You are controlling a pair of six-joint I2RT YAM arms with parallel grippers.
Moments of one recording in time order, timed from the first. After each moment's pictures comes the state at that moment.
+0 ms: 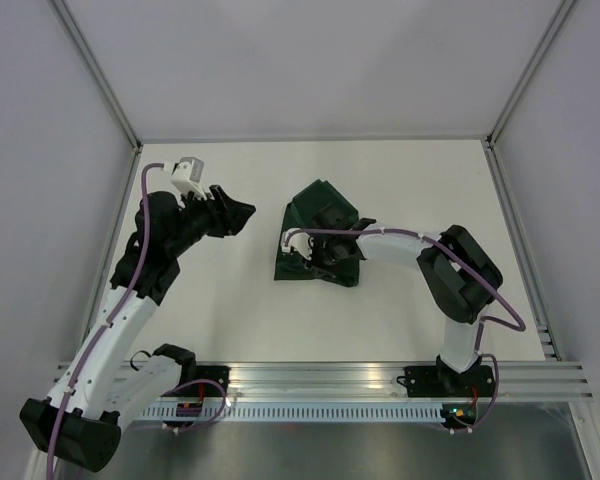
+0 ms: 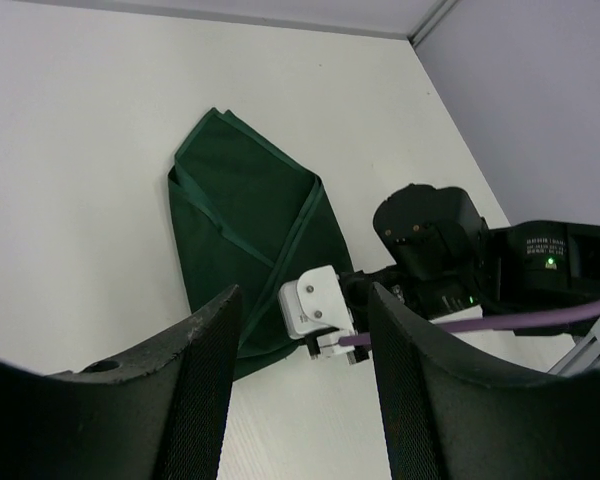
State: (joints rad) left arm -0.31 0.90 0.94 -0.26 0.26 -0.43; right arm 0.73 1.87 1.14 -0.36 -0.33 -0.63
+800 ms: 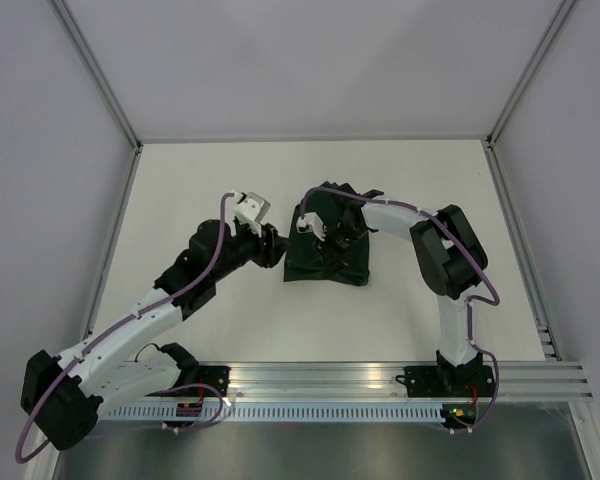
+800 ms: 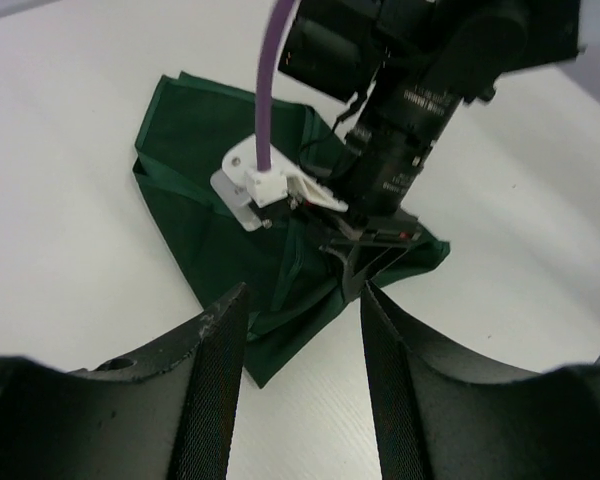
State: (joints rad) left arm -0.64 0.95 0.73 0.00 0.11 -0.17; right arm 0.54 2.06 1.40 -0.75 -0.67 -0.67
